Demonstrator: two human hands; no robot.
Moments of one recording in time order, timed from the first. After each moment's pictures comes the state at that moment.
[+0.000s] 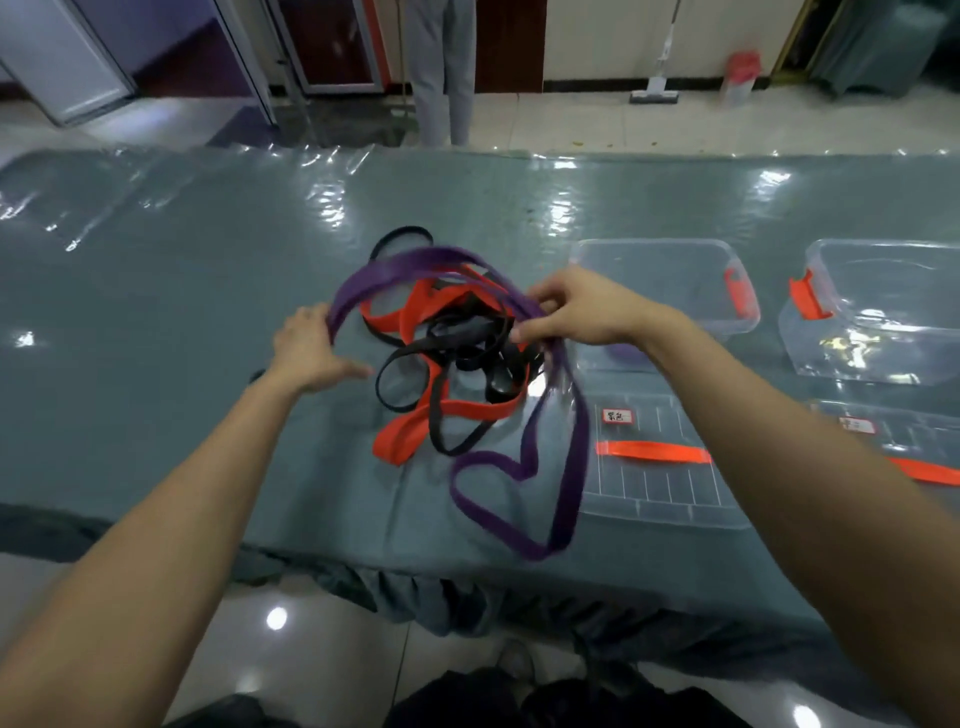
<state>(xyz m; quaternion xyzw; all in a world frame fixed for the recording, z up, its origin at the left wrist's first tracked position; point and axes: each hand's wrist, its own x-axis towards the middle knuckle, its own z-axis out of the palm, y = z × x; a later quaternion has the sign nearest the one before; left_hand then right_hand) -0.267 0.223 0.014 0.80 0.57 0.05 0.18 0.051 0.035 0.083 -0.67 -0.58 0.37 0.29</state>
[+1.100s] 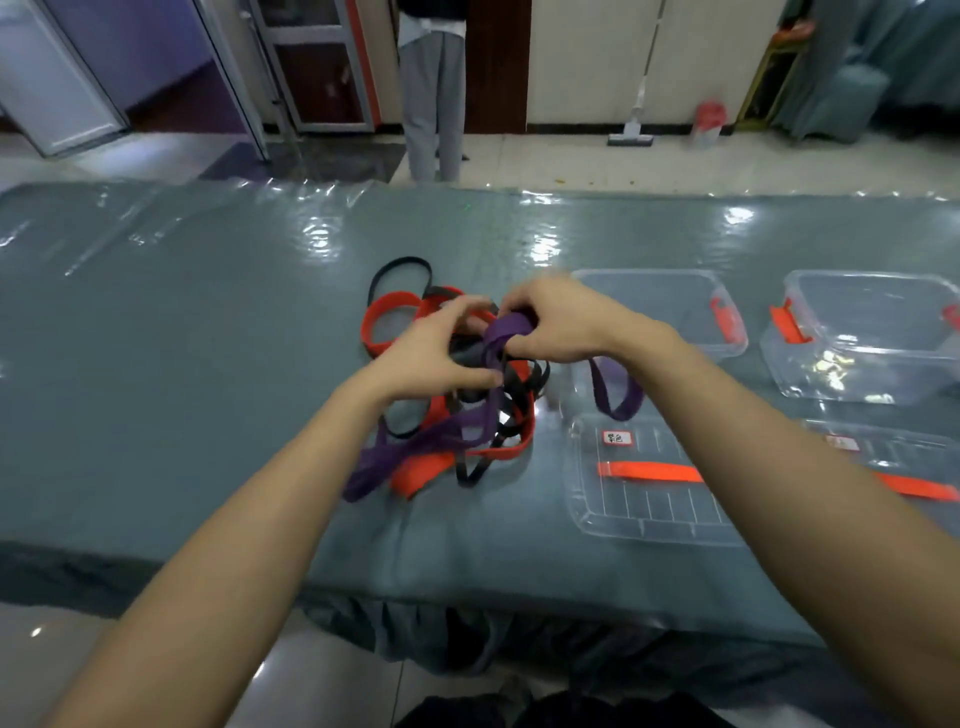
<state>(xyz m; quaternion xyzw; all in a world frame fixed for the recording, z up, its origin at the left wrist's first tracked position) -0.191 0.159 0.064 0.88 0.26 0.10 0.38 0.000 0.040 0.128 -0.70 -0.67 0.18 0.16</state>
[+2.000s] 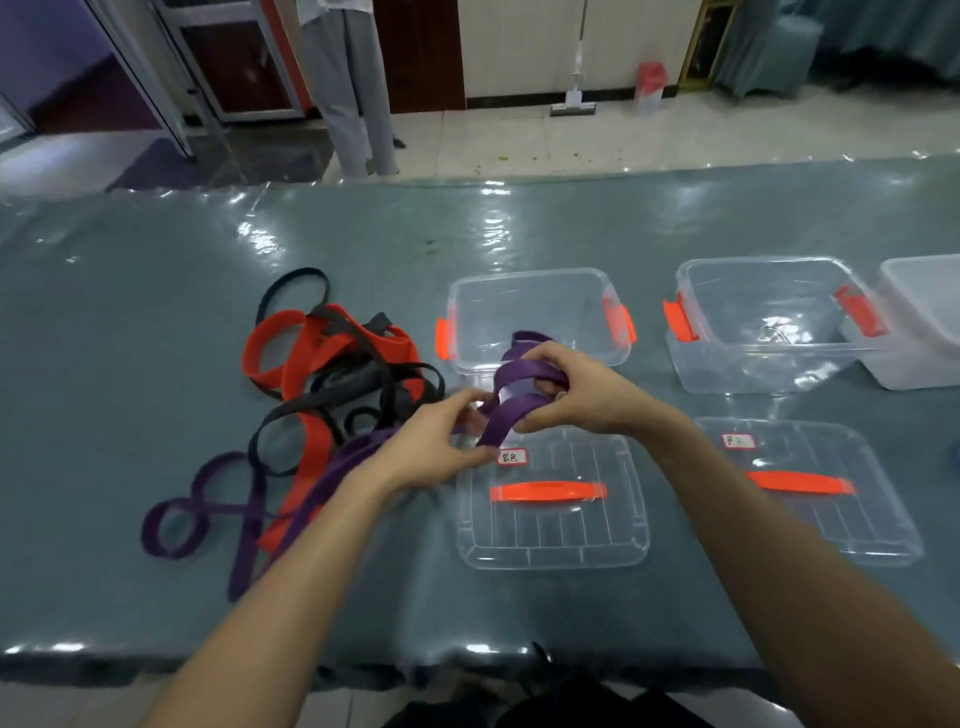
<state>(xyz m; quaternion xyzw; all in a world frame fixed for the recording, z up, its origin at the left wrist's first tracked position) -0.036 0.067 -0.025 0.87 0.26 0.02 0.41 0.183 -0.069 0.024 -0.71 -0.48 0.38 0.34</state>
